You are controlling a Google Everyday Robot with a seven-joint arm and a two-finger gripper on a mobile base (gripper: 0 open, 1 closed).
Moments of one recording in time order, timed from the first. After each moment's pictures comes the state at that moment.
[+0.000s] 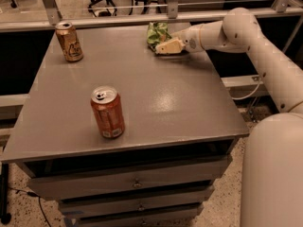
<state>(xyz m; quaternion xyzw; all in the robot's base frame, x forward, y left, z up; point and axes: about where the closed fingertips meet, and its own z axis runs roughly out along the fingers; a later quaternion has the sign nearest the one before) 0.817 -0.081 0.844 -0.39 0.74 0.25 0.49</state>
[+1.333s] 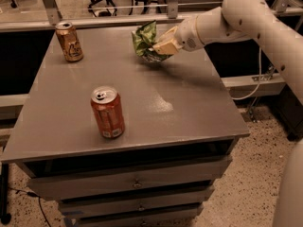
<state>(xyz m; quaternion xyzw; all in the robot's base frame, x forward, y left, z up) 0.728 -0.042 0.886 -0.54 0.68 0.19 0.46</state>
